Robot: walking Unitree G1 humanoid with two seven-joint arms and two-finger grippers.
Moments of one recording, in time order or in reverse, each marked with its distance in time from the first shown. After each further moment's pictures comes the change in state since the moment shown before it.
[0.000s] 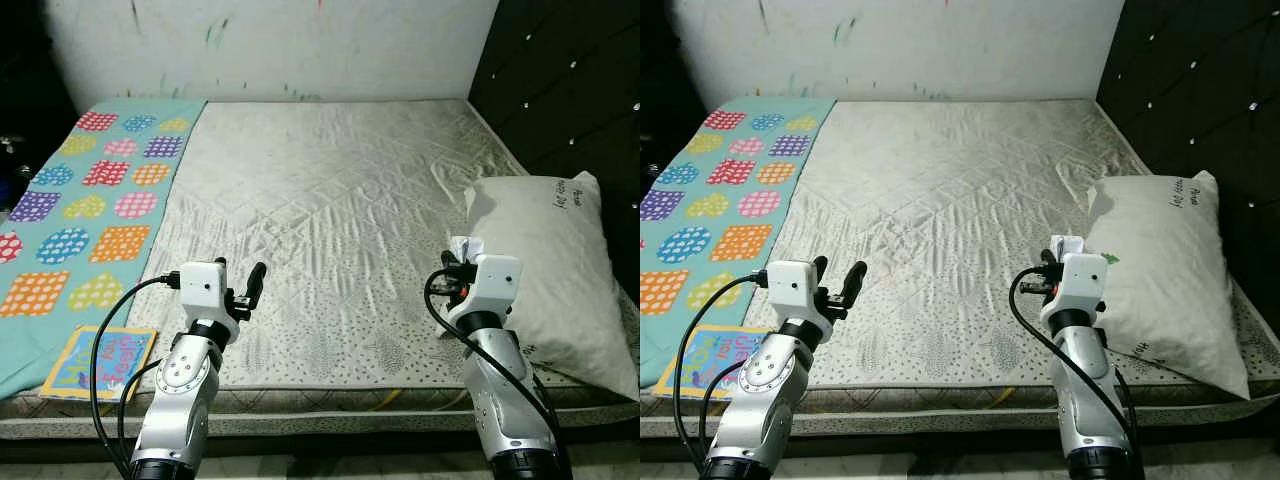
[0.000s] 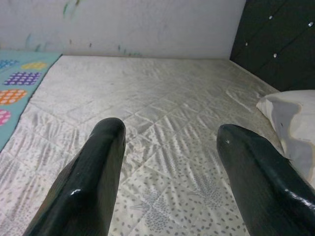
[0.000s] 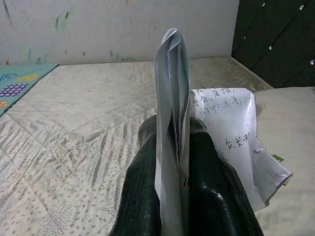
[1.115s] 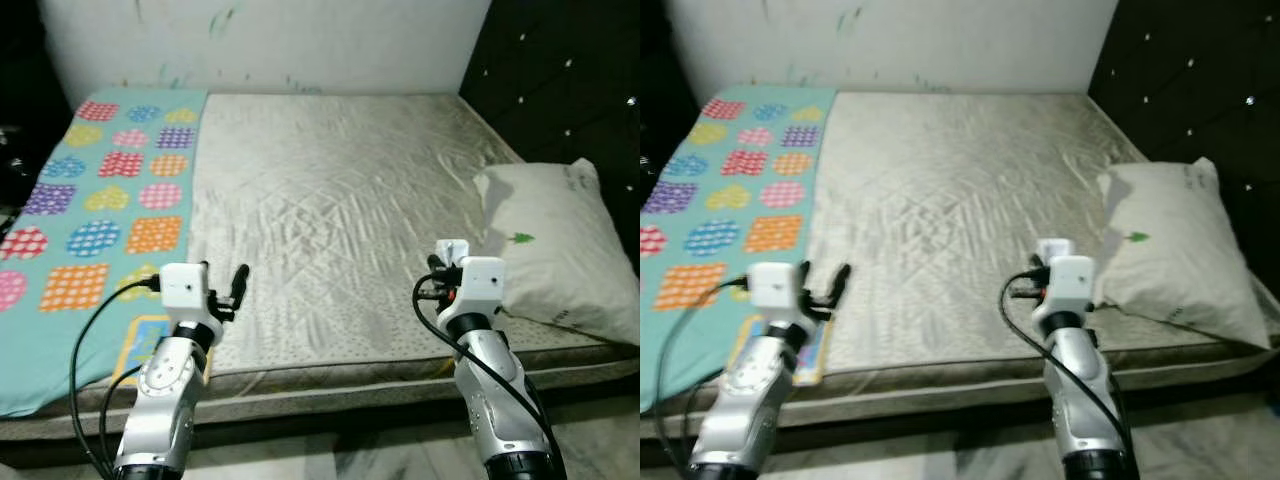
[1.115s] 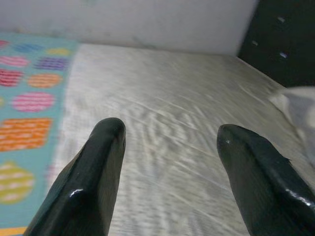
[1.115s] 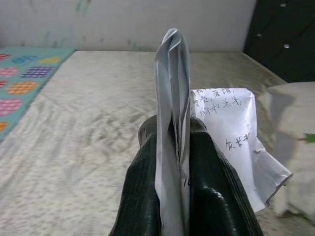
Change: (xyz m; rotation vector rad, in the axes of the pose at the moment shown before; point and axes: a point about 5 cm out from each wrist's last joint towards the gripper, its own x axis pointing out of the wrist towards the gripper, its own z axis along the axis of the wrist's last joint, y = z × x) left arm -0.005 0.013 0.002 -0.039 0.008 0.052; right arm 0.000 0.009 -0.002 -0.028 0.024 0.059
